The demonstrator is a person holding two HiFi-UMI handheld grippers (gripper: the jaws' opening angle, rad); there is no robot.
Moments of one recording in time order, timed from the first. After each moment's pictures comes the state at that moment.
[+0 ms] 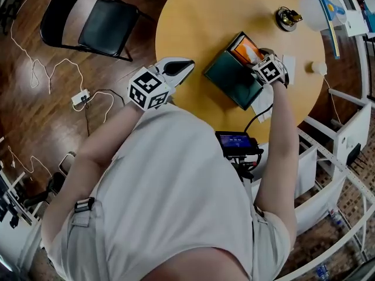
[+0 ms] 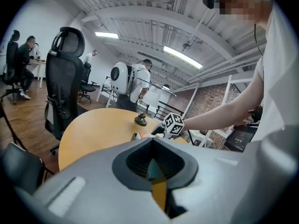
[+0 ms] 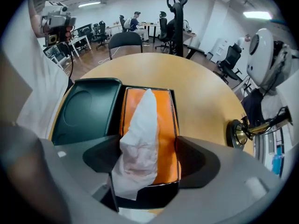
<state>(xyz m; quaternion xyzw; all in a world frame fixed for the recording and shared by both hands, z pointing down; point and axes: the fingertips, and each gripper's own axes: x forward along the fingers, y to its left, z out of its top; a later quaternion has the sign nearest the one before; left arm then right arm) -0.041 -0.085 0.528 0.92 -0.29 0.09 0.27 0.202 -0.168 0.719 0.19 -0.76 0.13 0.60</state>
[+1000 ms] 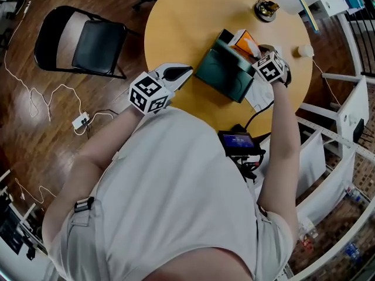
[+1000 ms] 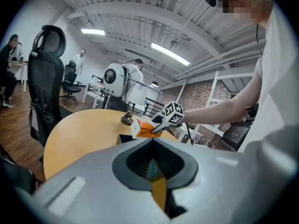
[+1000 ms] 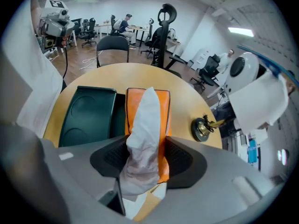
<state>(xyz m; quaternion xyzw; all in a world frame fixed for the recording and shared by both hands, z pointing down) -0.005 -0.055 0.505 0.94 -0.20 0.10 0.24 0.242 -0.150 0.625 0.31 -0.74 0.08 0.59</state>
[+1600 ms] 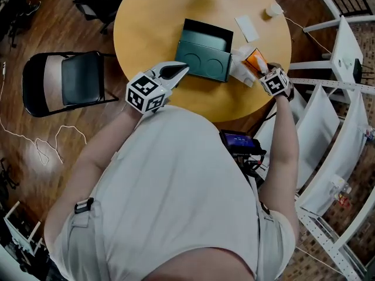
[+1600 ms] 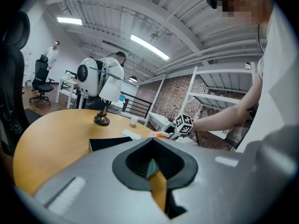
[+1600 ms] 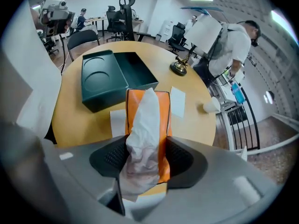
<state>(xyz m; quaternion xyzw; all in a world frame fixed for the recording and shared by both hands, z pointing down) 0.070 -0.028 0.497 0.97 -0.08 0.12 0.21 0.394 0.045 0.651 0.45 -0.63 0.23 0.59</state>
